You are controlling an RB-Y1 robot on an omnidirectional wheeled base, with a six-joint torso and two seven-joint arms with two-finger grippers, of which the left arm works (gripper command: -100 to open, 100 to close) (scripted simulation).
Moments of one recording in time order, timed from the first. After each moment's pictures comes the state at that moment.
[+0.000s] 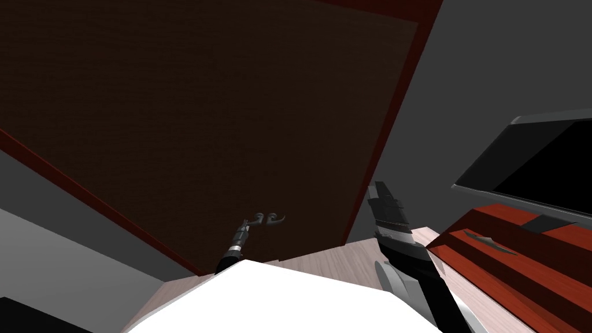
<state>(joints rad) 0.10 0.32 0.13 -0.70 0.18 -0.88 0.21</state>
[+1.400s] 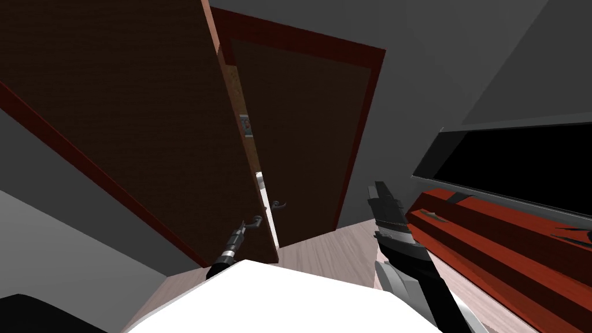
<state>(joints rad) 0.15 0.39 0.09 -0.70 0.16 -0.92 0.28</state>
